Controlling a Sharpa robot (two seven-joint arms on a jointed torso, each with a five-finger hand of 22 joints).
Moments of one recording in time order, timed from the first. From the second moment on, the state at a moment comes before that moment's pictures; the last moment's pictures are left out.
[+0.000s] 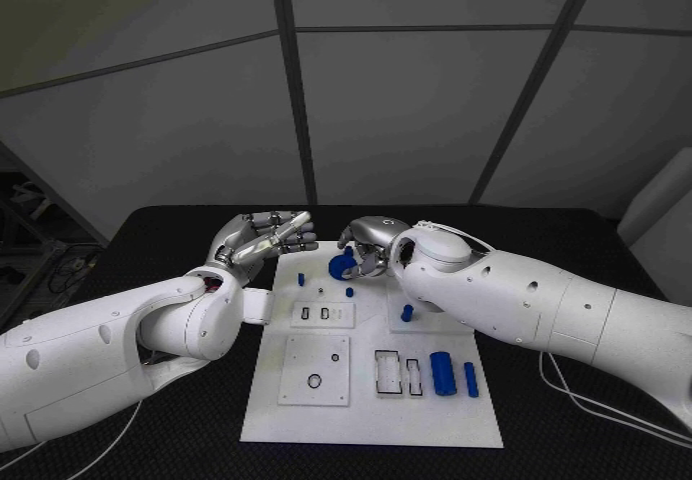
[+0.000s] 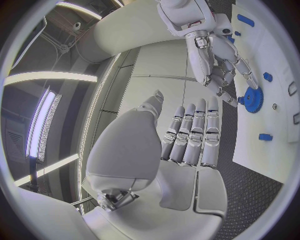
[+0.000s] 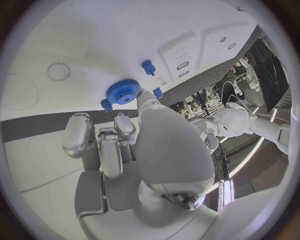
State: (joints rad) left arm 1.13 -0.94 0.08 1.68 0.01 -0.48 0.45; left_hand 1.41 -0.13 0.21 0.17 0.05 0.93 0.23 0.11 0.07 1.01 0.18 0.10 0.06 1.04 0.13 0.16 0.09 0.20 0.90 0.24 0.29 0.14; right arm 1.25 -0.36 0.03 1.15 -1.60 -0.17 -0.20; right_hand 1.47 -0.14 0.08 0.27 0.23 0.73 0.18 0.16 0.07 1.24 0.09 1.26 1.13 1.47 0.01 1.57 1.31 0.09 1.32 0.12 1.37 1.17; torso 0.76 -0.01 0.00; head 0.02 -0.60
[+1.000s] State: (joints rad) left arm 1.13 -0.95 0.08 1.67 0.01 -0.48 0.44; left_hand 1.40 -0.13 0.21 0.17 0.05 0.93 0.23 0.11 0.07 1.01 0.18 0.10 0.06 1.04 0.13 0.16 0.09 0.20 0.90 0.24 0.29 0.14; right arm 1.25 -0.78 0.04 1.37 -1.32 -0.34 -0.03; right_hand 1.48 -0.13 0.08 0.25 0.29 0.82 0.17 0.17 0.07 1.26 0.09 1.28 1.15 1.47 0.01 1.56 1.31 0.09 1.30 0.13 1.35 1.14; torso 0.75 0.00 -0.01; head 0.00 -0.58
